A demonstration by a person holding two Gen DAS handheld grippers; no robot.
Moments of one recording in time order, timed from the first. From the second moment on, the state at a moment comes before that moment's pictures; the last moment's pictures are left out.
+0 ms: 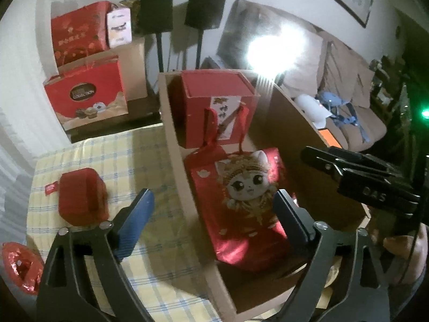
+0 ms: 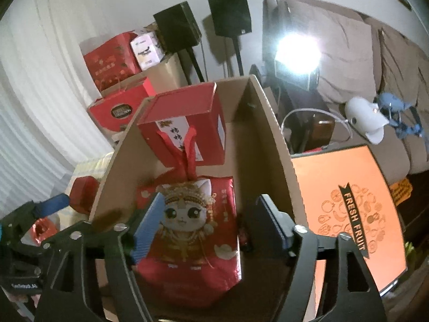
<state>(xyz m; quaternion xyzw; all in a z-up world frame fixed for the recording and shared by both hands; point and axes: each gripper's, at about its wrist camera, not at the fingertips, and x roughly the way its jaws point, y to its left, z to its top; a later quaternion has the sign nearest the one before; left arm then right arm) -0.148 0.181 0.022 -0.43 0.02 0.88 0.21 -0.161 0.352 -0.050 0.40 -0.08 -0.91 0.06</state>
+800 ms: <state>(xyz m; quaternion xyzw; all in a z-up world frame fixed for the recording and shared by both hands) -0.146 0.072 0.024 -0.43 -0.01 0.90 0.13 -0.149 0.272 -0.035 0.40 -0.03 -0.91 0.11</state>
